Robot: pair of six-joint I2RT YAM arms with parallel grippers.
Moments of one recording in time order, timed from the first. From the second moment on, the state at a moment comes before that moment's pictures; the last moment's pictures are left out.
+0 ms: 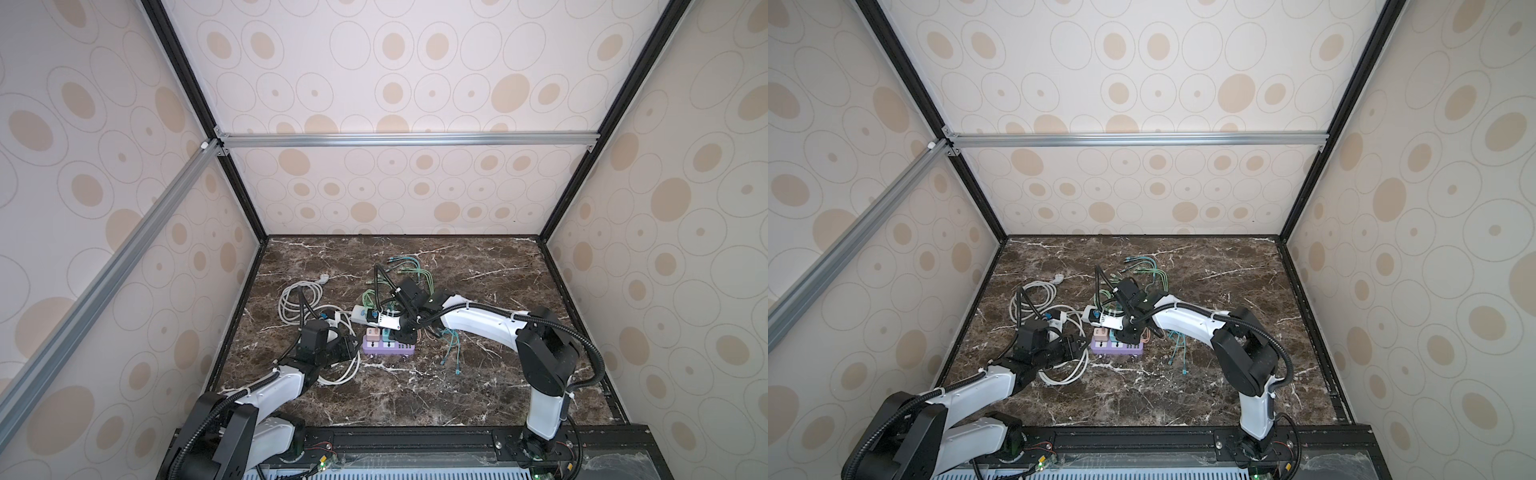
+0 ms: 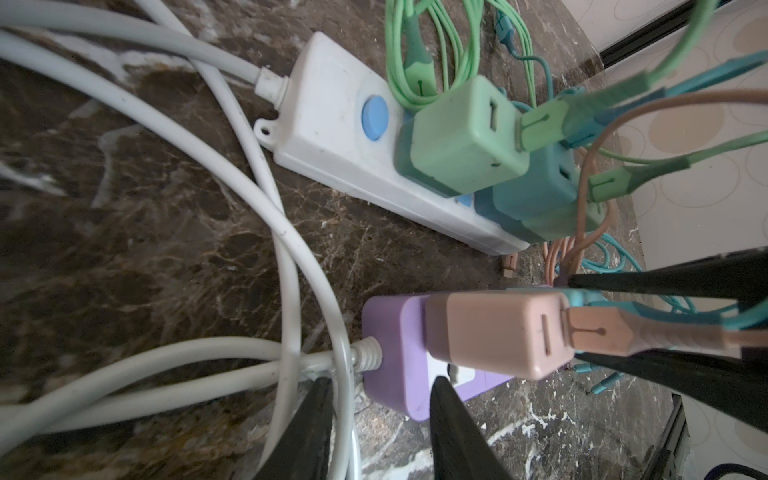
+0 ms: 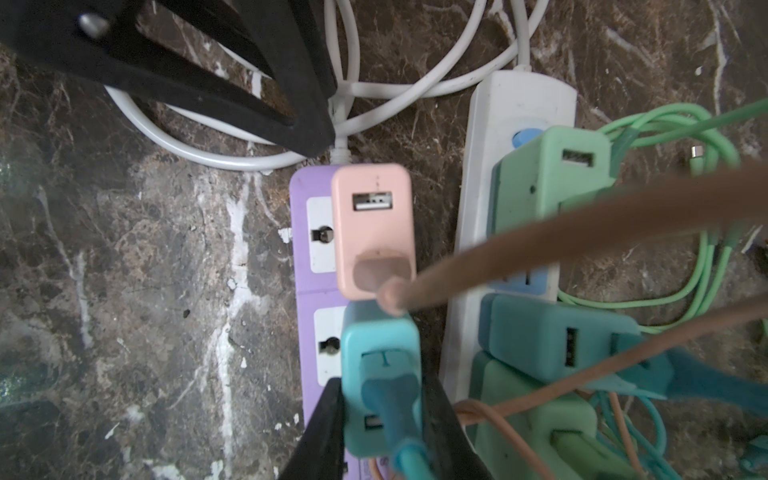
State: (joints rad) left arm -0.31 1.16 0.28 0.16 0.33 -0.58; right arm 0.84 1.88 1.36 -0.57 -0.18 -0.61
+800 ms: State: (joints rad) left arm -0.23 1.01 0.41 0.10 0.09 -0.53; right arm 0.85 1.66 1.29 -0.57 -0.19 -0.46
